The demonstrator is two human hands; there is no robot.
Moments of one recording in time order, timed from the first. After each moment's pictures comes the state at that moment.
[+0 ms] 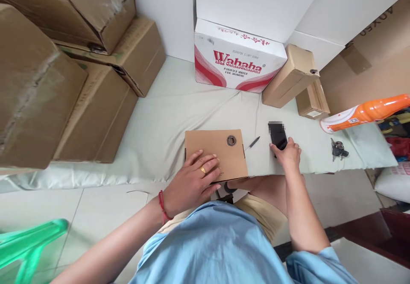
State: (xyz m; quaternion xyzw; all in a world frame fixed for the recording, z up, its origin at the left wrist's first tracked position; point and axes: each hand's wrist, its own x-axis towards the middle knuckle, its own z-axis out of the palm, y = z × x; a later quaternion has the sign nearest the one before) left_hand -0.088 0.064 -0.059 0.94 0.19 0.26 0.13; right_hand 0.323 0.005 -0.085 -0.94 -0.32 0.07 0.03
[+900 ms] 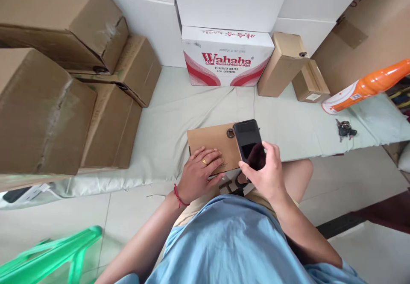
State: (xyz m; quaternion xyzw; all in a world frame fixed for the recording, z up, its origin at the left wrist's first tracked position) left_hand -0.087 0.066 -0.077 0.92 0.25 0.25 0.17; right_hand 0.138 -0.048 -0.030 -0.79 -0.50 0.02 0.36
